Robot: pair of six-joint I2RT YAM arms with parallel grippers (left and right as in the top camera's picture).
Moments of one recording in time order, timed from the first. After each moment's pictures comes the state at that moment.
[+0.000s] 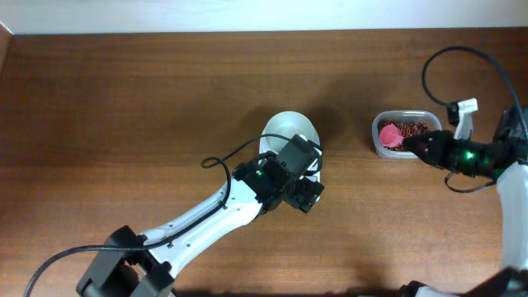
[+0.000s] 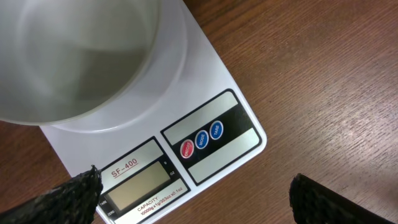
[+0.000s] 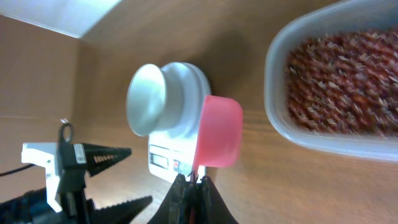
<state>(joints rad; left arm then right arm) -0.80 1.62 1.09 -0.53 -0.06 -0.15 -0.43 1.43 1.11 -0.92 -0.88 -0.11</state>
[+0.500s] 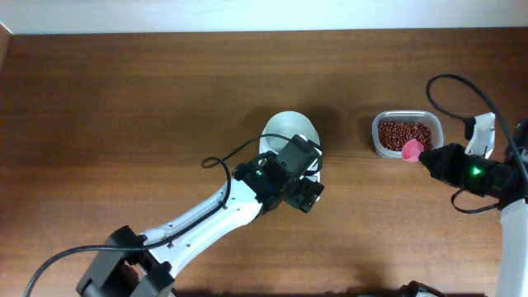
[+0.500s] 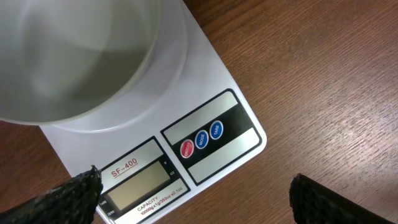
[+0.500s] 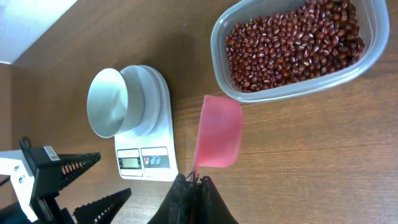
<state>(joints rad) -0.80 1.62 1.09 -0.53 -0.06 -0.15 -0.43 1.21 1.11 -1.03 -0.62 0.04</state>
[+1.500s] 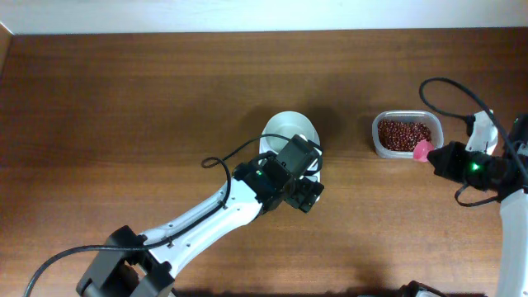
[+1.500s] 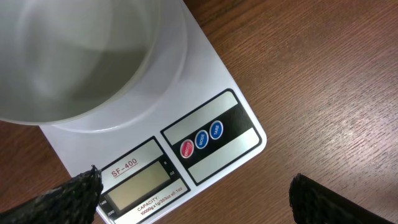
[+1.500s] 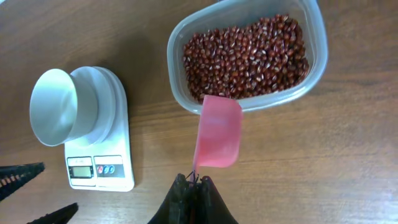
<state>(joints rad) -0.80 1.62 1.09 -0.53 -0.06 -0.15 -0.43 1.26 1.11 -0.97 -0.49 -0.06</state>
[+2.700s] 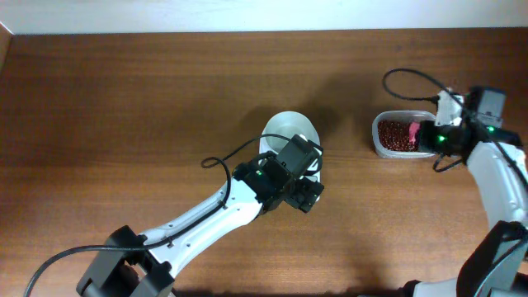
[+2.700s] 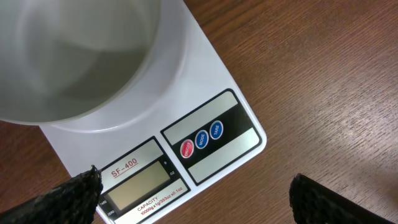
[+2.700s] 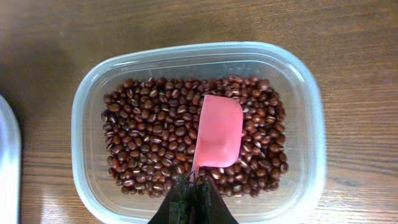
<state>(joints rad) -0.80 1.62 1.09 -0.53 -0.06 -0.15 -0.27 1.61 1.11 -0.60 -0.23 -0.12</state>
